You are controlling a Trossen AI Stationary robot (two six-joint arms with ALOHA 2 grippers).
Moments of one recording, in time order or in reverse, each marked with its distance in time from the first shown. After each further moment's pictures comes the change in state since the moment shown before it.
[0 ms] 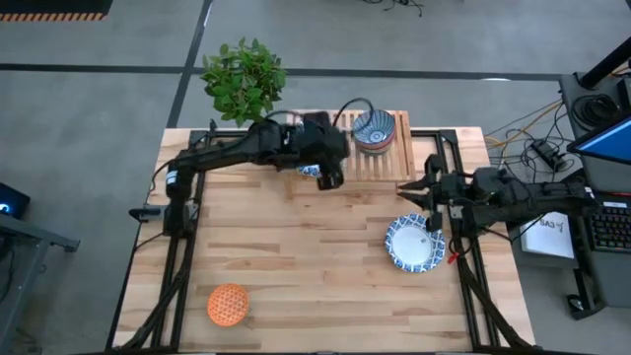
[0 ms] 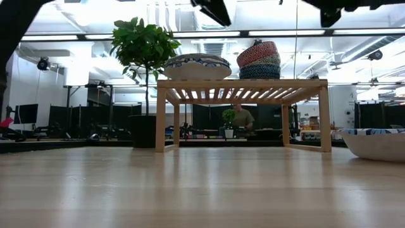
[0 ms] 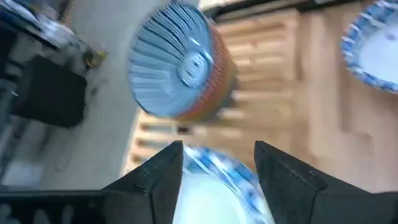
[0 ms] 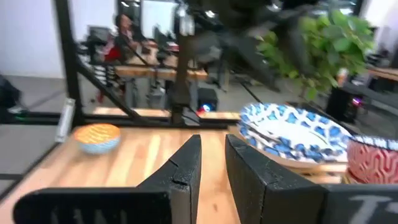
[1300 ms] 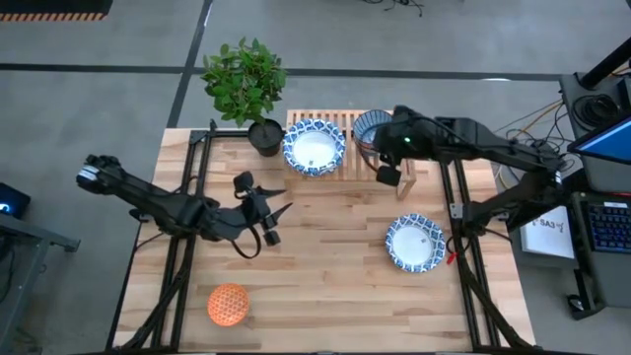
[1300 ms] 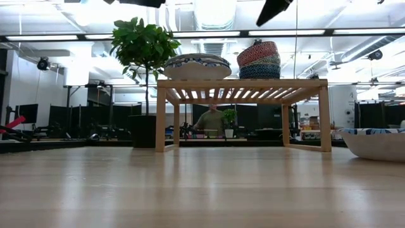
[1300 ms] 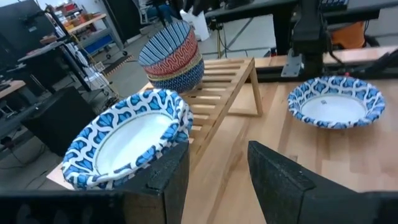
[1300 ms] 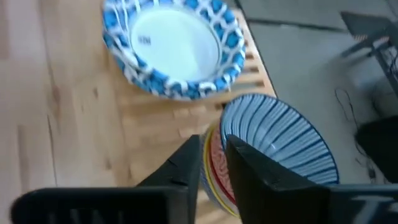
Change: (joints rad) left arm -0.485 -0.787 -1.288 0.845 -0.472 -0.315; right arm -0.248 0.757 1.075 -0.998 0.217 -0.107
